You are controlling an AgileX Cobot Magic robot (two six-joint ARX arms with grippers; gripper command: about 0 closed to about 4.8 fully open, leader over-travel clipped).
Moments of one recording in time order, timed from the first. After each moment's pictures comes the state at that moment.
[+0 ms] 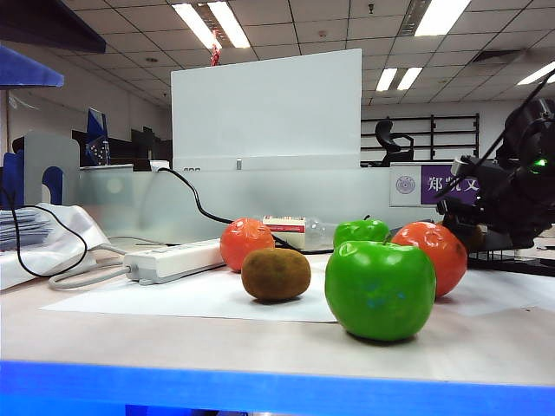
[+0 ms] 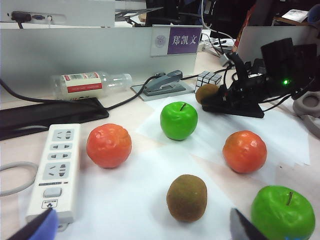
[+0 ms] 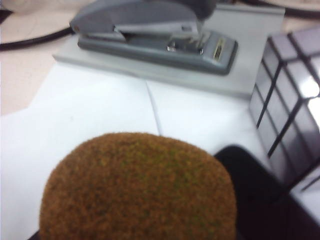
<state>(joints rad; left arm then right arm) -0.19 0.75 0.40 0.23 0.53 0.01 -0.06 2.06 1.22 0.30 -0.32 0.01</state>
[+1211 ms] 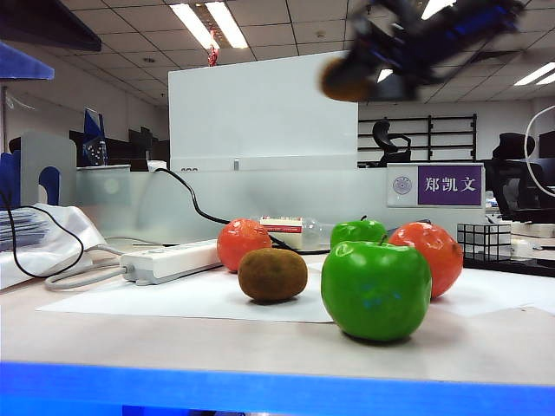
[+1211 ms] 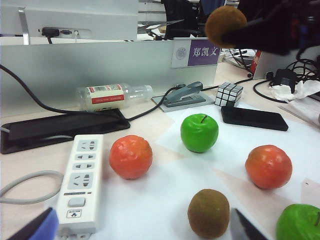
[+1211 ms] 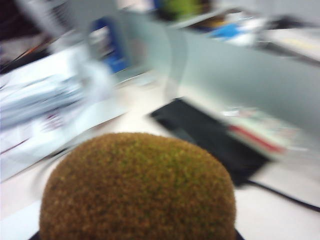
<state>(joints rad) -0.19 0.76 0.40 0.27 0.45 0.01 0.27 1.66 1.29 0.10 -0.55 -0.04</state>
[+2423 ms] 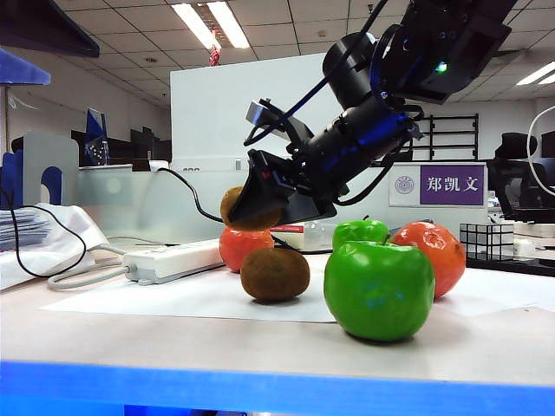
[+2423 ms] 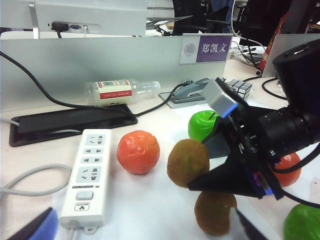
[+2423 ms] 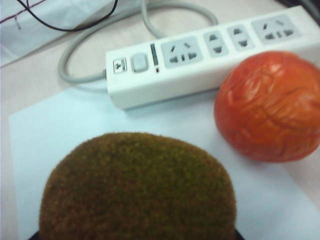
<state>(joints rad) -0.19 0.76 0.41 0.26 0.43 0.01 0.53 1.88 1.16 0.15 -0.42 -0.11</state>
